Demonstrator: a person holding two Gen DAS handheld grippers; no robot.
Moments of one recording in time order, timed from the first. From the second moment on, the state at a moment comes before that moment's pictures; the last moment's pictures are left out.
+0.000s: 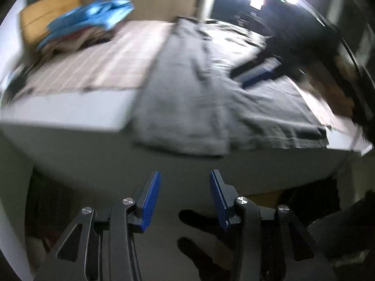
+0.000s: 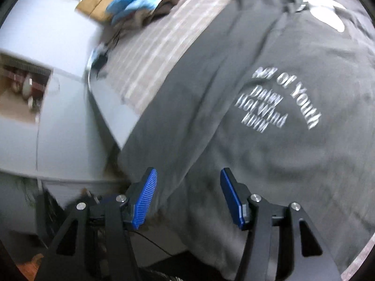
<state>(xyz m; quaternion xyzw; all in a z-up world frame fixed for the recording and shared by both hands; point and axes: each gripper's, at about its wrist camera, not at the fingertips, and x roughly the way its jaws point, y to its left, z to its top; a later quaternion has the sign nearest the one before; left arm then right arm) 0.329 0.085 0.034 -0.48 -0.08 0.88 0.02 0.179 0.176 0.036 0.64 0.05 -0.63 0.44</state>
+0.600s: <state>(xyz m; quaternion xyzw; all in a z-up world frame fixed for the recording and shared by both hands) 0.324 0.034 0.027 -0.43 -0.06 0.90 0.03 0.229 0.166 0.024 0.63 0.00 -0.63 0.46</state>
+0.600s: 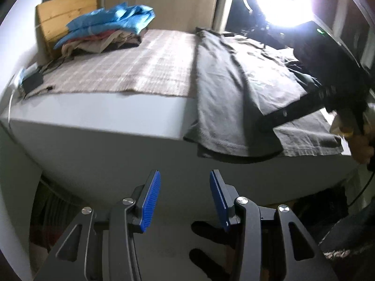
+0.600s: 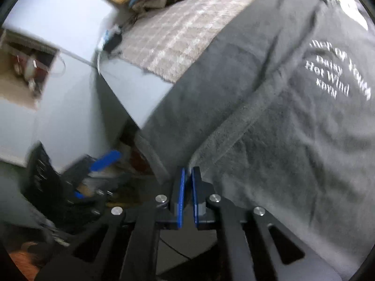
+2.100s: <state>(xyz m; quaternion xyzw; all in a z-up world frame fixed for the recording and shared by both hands) 0.307 0.038 0.004 -0.44 -0.11 0.89 0.02 0.186 0.193 0.029 0.64 -0.02 -0.66 0.39</state>
